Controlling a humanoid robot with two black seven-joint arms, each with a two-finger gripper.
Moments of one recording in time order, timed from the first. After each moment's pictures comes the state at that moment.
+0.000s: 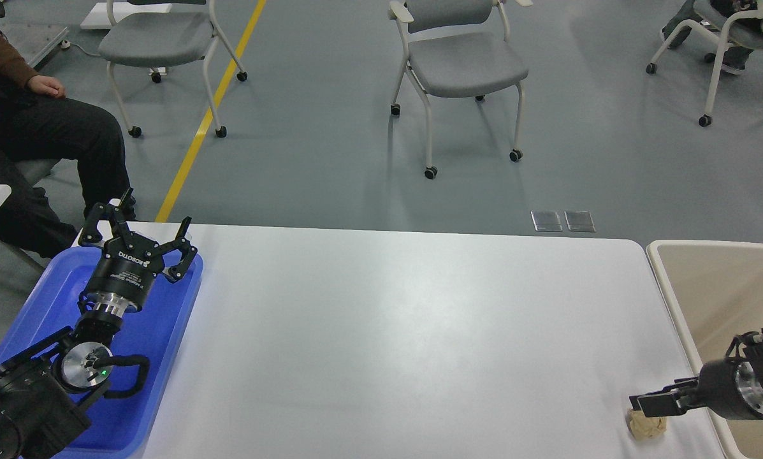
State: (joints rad) left arm -0.54 0.41 -0.65 -0.53 -0.18 -0.71 -0.60; right arm 1.00 -0.85 -0.52 1.06 -1.38 0.06 0.38
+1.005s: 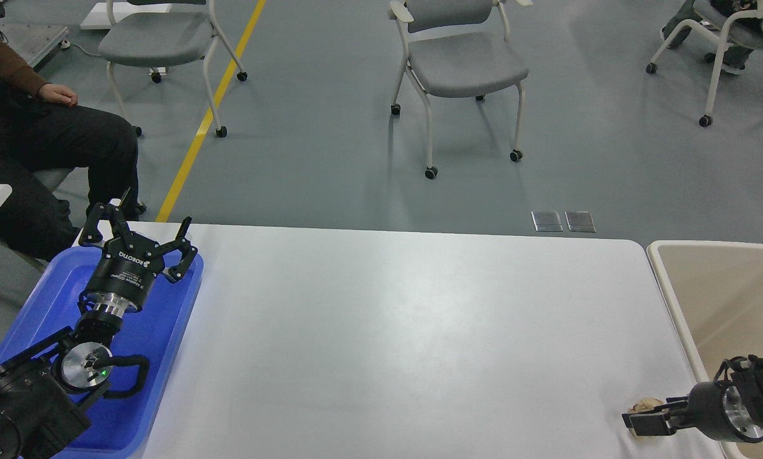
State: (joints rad) left arm -0.54 0.41 -0.65 -0.53 -0.18 -0.71 -0.60; right arm 0.88 -0.78 -0.49 0.96 -1.38 -0.02 0.38
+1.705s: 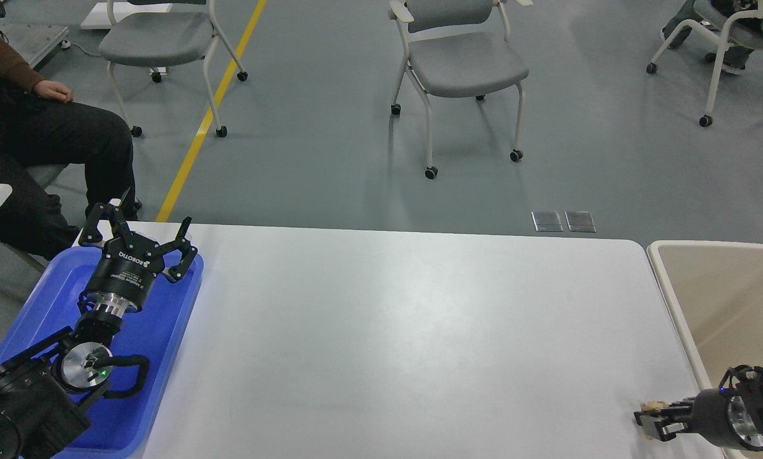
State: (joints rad) left arm -0.54 0.41 -0.65 -0.53 -0.18 -0.71 -0.60; right arm 0.83 -0.75 -0.51 0.89 -1.38 -0.10 0.42
